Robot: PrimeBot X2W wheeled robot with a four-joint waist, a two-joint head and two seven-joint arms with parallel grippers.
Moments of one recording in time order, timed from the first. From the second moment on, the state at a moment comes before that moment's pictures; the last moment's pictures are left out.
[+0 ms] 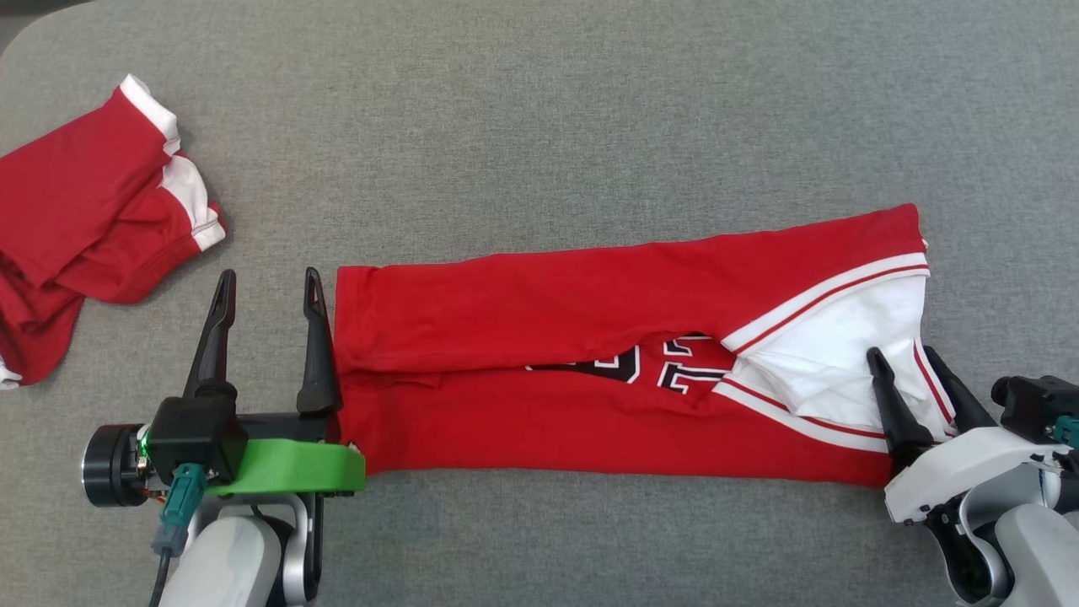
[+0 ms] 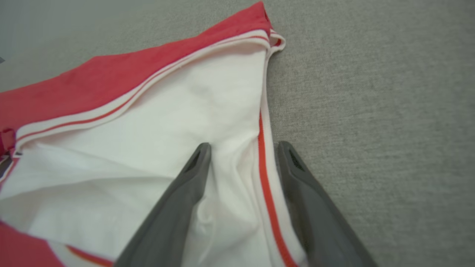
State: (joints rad) left arm -0.22 0.31 -0.40 0.00 -0.39 0.33 -0.26; right arm -0.16 -0.32 0.14 0.38 0.53 0.13 -0.16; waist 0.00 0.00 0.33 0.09
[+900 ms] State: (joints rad) left arm -0.15 0.25 -0.30 0.03 -0.32 0.26 -0.26; right arm -0.12 -0.54 0.10 0.29 0.62 0.13 -0.18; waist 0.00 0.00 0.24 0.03
